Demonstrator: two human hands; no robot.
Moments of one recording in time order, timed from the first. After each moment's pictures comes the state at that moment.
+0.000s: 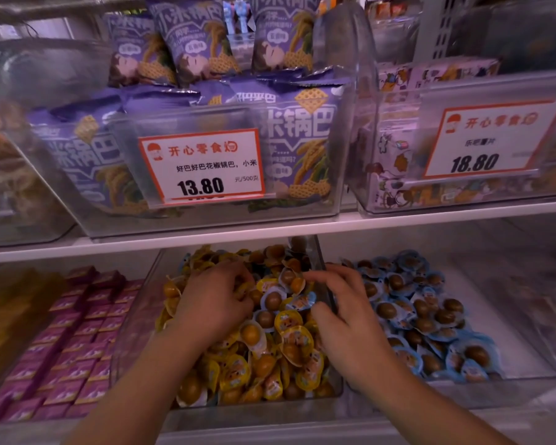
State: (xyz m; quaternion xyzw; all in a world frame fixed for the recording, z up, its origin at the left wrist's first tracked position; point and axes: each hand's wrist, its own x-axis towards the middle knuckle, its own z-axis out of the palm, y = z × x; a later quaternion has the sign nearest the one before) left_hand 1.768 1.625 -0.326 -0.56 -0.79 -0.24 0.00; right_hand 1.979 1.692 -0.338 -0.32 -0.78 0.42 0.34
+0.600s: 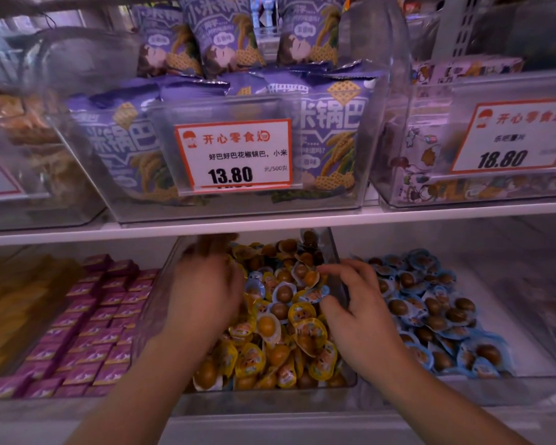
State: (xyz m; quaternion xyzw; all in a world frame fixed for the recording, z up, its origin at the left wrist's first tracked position) left_hand 1.768 1.597 -0.310 -0.52 -0.79 -0.26 0.18; right_hand 1.974 1.688 -0.338 -0.34 -0.78 0.38 0.36
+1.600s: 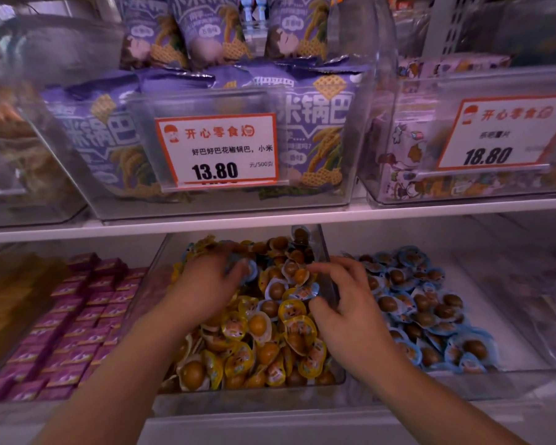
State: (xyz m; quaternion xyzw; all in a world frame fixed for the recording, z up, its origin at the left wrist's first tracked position) left_hand 1.761 1.618 -0.308 -0.53 -0.80 -0.28 -0.07; right_hand 1.978 1.688 -0.336 -0.34 -0.80 0.36 0.35
